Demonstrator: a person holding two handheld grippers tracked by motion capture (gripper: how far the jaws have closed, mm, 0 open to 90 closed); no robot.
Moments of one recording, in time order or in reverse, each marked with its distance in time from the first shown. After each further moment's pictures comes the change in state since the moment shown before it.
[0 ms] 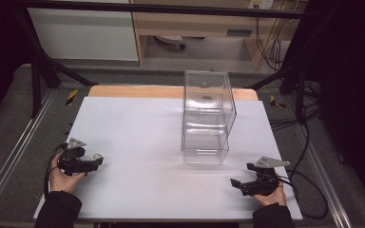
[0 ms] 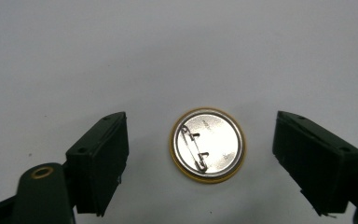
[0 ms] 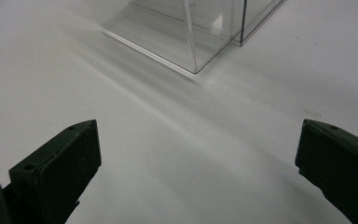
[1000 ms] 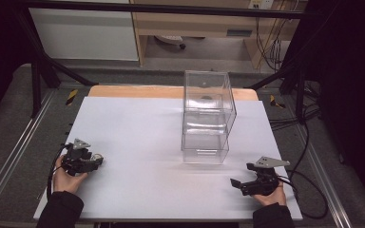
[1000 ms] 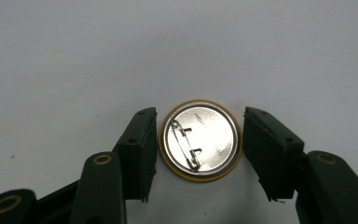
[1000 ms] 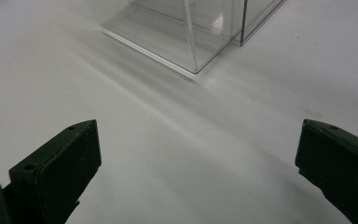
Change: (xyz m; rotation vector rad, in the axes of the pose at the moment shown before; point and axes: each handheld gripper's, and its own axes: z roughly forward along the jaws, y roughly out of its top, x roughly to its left) left arm -0.006 0.001 0.006 0.040 0.007 0.035; right arm 0.000 0.000 0.000 0.003 0.004 0.004
